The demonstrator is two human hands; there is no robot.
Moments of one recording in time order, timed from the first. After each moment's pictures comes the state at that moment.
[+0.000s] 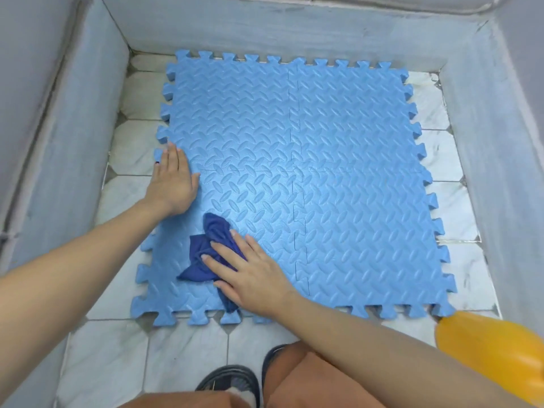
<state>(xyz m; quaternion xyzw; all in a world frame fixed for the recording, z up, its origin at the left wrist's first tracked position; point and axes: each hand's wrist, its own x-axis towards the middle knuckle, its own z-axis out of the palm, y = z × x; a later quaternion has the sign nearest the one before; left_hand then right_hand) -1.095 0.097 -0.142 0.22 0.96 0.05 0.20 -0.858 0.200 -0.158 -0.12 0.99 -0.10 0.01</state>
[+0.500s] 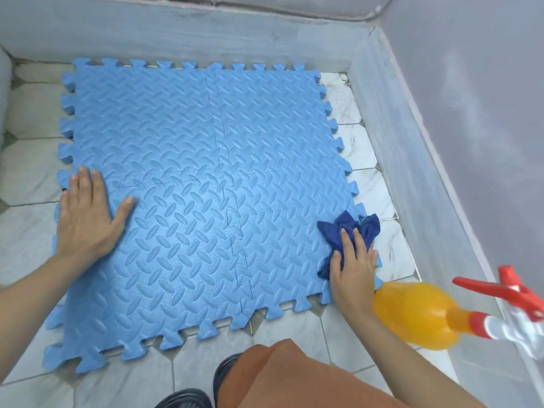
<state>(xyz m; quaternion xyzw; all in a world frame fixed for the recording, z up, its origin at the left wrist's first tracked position) -1.073 0.087 -0.169 0.23 0.96 0.11 0.08 -0.711 0.380 -0.141 0.47 0.87 -0.12 -0.06</state>
